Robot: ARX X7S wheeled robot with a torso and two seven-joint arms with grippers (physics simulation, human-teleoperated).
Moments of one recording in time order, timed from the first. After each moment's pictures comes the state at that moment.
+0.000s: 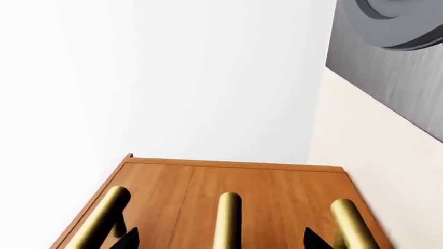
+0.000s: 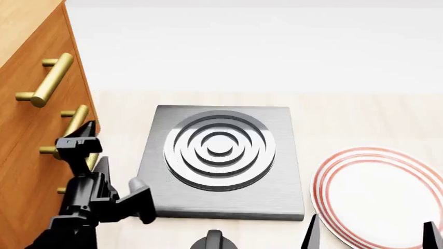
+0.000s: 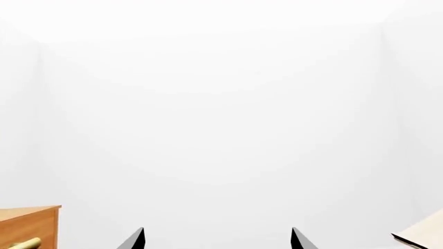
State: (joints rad) left arm -1.03 -0.03 1.53 -1.31 0.00 -0.30 -0.64; right arm 0.25 1.15 -1.02 -0.93 0.27 -0.26 1.32
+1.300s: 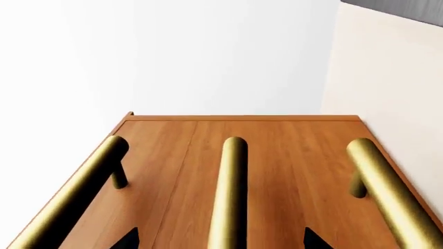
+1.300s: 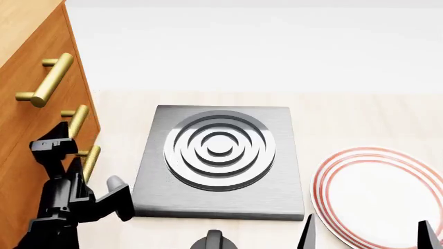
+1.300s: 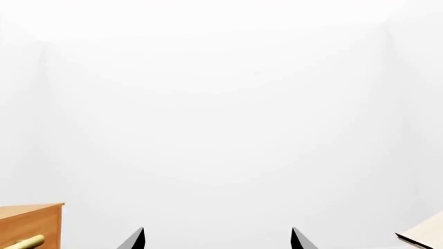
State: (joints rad) left arm -1.02 -0.08 1.50 -1.31 0.00 -0.38 -0.66; right arm 0.24 1.13 -1.00 -0.92 0.28 -0.26 1.30
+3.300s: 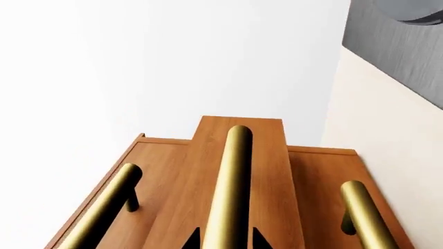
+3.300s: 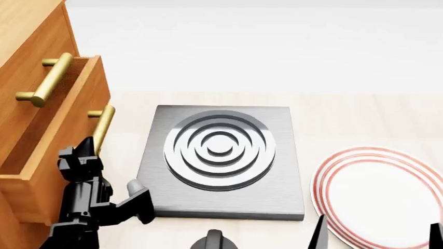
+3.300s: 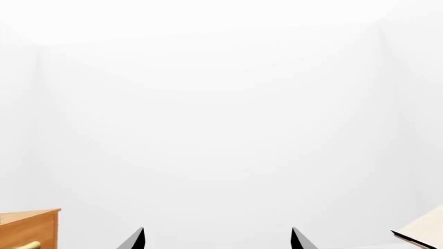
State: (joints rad) left arm -1.00 -0.02 1.49 -1.29 0.00 -0.40 -0.71; right arm 0.20 1.15 -0.96 -0.91 0.28 -0.31 1.30
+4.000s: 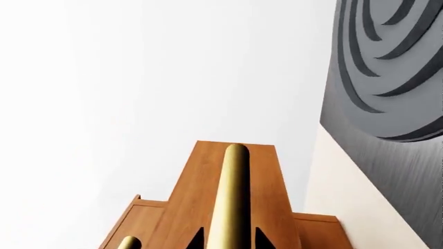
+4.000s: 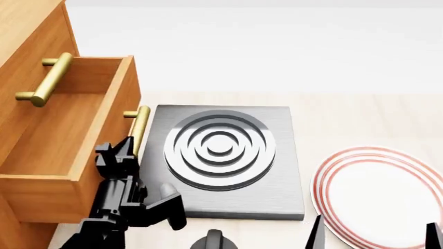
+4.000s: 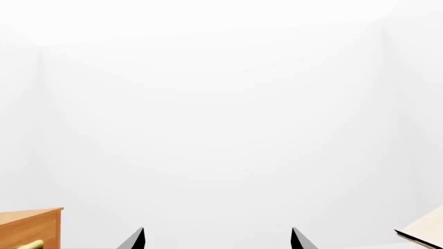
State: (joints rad) left arm -1.02 -0.01 1.54 -1.11 0.01 -0.43 -0.65; right arm 0.19 1.14 -0.95 -0.91 0.28 -0.31 1.29
